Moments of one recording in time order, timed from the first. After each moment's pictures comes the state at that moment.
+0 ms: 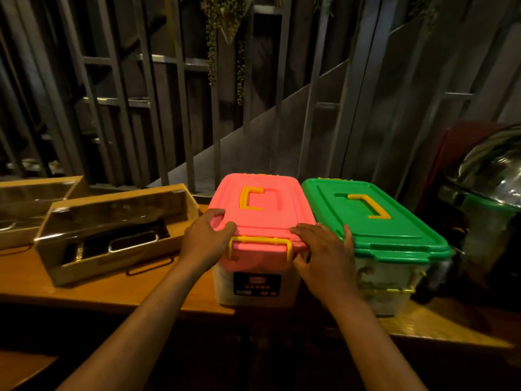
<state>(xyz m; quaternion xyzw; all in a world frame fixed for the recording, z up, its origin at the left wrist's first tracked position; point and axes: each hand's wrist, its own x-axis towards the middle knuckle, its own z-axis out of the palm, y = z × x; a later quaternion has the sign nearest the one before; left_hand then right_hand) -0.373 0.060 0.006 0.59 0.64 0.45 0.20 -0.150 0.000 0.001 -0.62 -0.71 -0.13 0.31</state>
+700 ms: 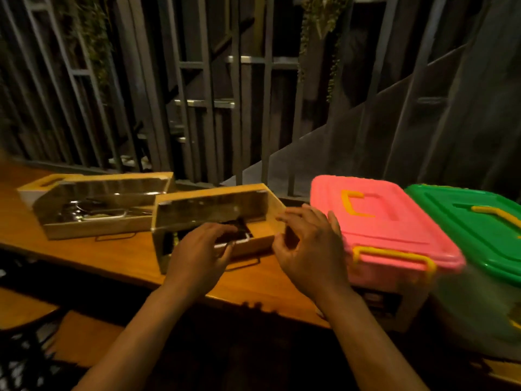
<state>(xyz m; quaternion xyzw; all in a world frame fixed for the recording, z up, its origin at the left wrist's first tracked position) -0.581 0.015 -0.009 0.70 0.61 0.38 -0.04 -0.374 0.026 0.015 -0.49 -0.76 -0.04 0.43</state>
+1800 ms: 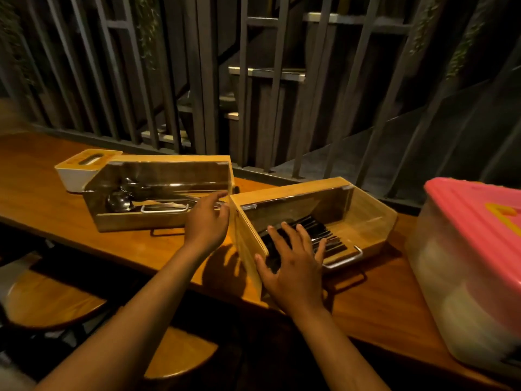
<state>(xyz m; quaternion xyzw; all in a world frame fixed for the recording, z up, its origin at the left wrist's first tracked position) -0.820 0.163 -0.051 0.54 0.69 0.47 0.12 -0.628 0.115 -0.083 -0.56 -0.77 0.00 0.30</state>
